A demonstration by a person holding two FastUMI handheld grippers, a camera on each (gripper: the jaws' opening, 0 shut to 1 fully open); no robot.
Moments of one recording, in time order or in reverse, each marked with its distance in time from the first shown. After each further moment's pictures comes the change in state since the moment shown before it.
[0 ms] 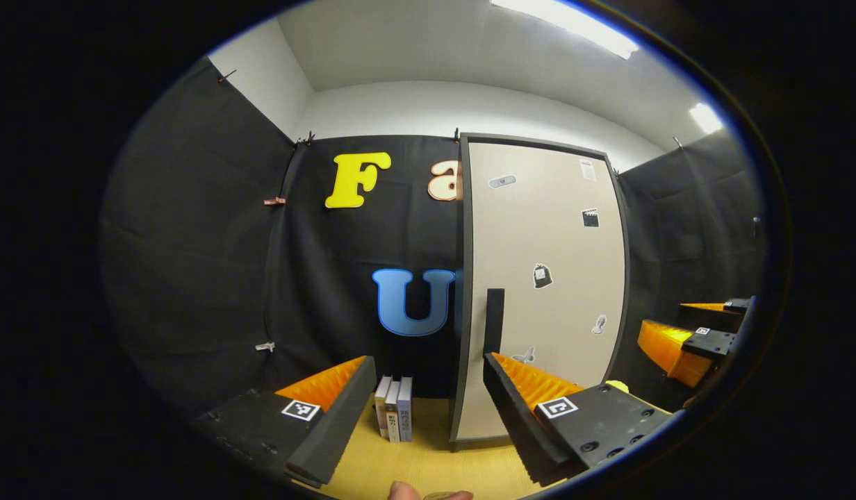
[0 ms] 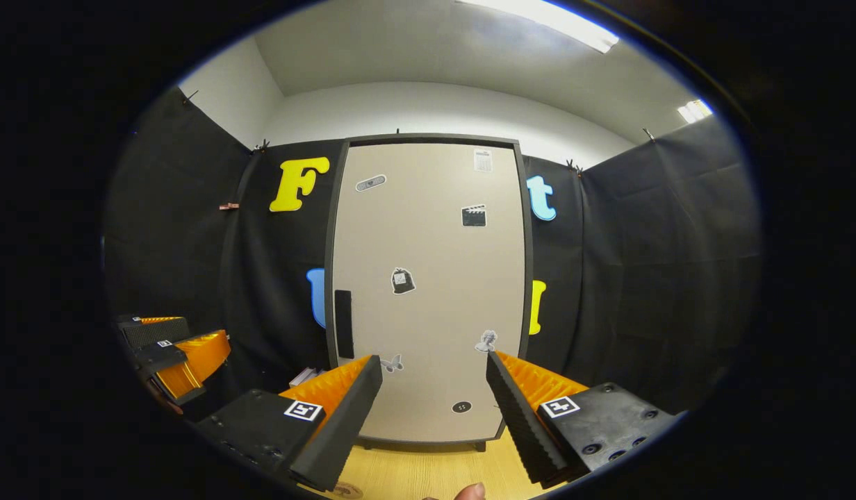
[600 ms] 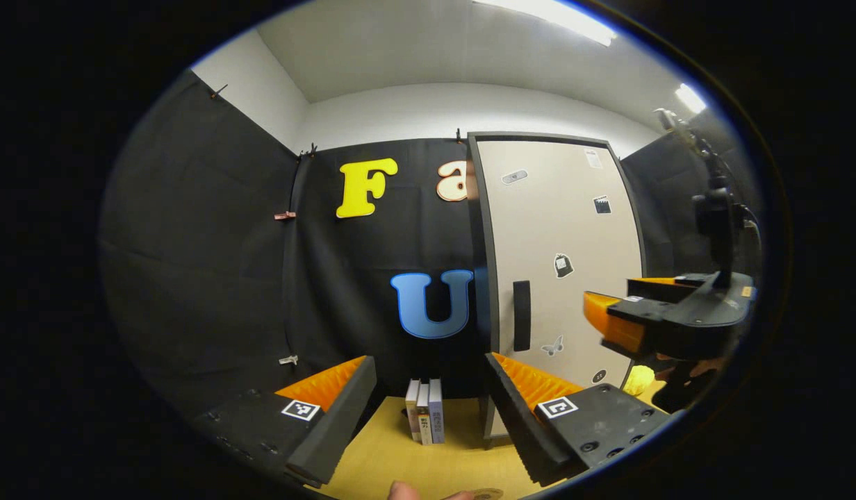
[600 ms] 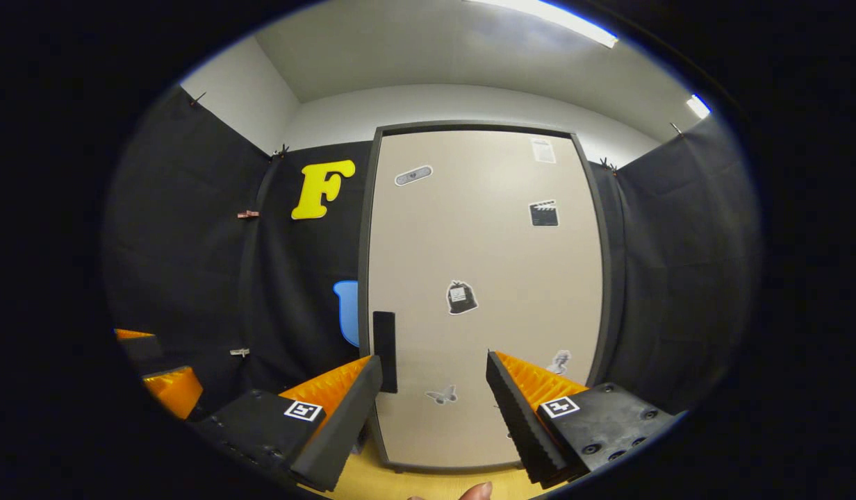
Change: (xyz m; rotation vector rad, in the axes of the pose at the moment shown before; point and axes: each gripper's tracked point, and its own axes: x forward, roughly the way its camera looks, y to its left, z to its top) left arm -0.006 0.043 -0.005 0.087 -0.016 0.051; right arm 0.101 0.085 -0.009 0.035 -0.036 0.123
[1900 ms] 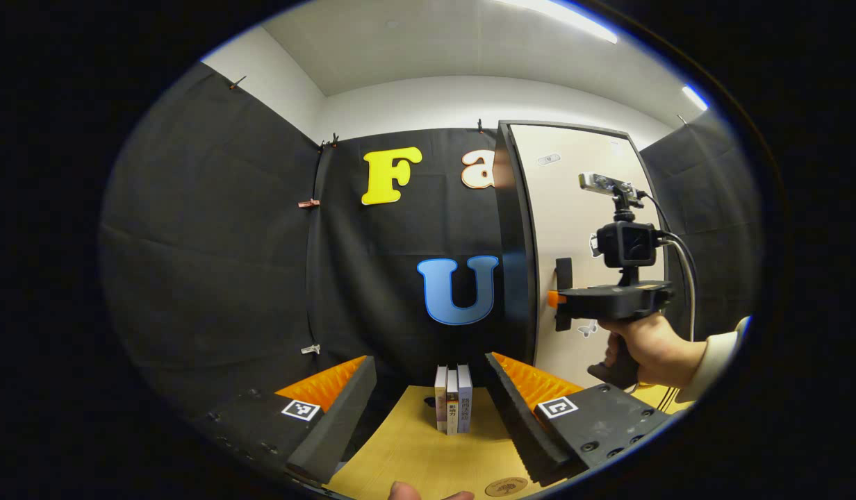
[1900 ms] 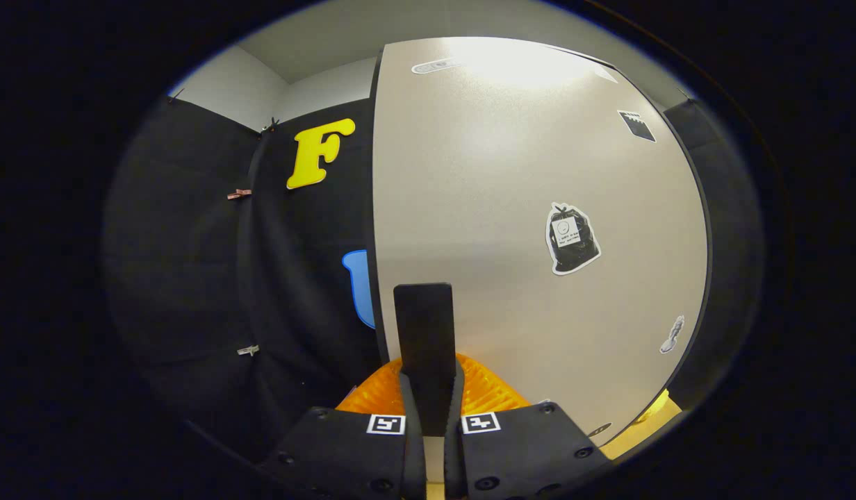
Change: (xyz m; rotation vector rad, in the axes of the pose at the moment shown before) left arm -0.006 0.048 -0.026 -0.006 0.035 0.062; right arm 0.110 0.053 -0.067 0.091 0.151 0.065
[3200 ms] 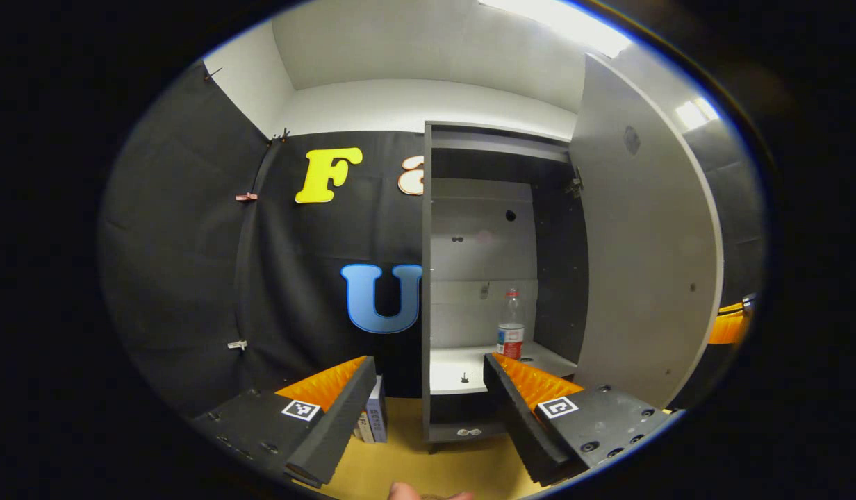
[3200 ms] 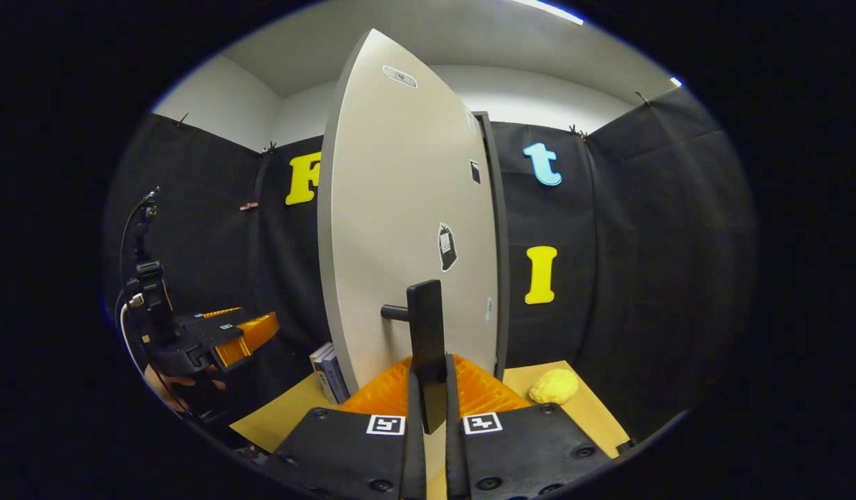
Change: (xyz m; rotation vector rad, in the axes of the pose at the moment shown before) left arm 0.021 -0.164 0.010 -0.086 -0.021 -0.220; right arm -0.241 -0.157 0.031 -0.024 -0.003 -0.074
